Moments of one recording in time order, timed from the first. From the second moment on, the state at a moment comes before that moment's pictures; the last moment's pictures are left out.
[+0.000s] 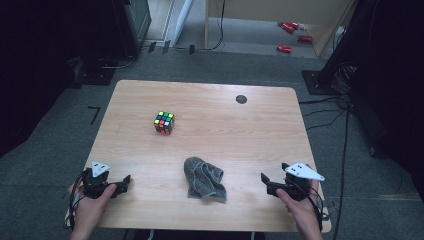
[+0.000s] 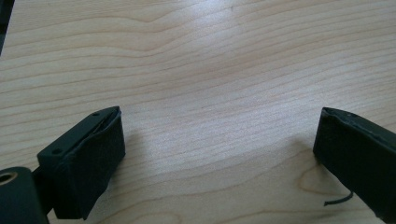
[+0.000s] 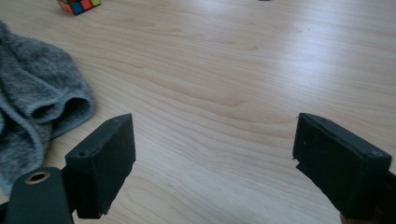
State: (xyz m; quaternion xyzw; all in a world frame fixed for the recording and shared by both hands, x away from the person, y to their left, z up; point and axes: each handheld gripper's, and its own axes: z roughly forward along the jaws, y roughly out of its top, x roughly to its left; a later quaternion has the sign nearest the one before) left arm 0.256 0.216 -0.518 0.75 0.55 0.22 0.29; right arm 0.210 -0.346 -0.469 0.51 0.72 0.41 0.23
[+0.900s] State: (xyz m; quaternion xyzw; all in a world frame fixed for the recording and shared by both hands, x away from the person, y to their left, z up) left arm 0.256 0.216 -0.518 0.75 0.55 0.22 0.29; right arm 0.218 -0.270 -0.451 0.43 0.76 0.43 0.21
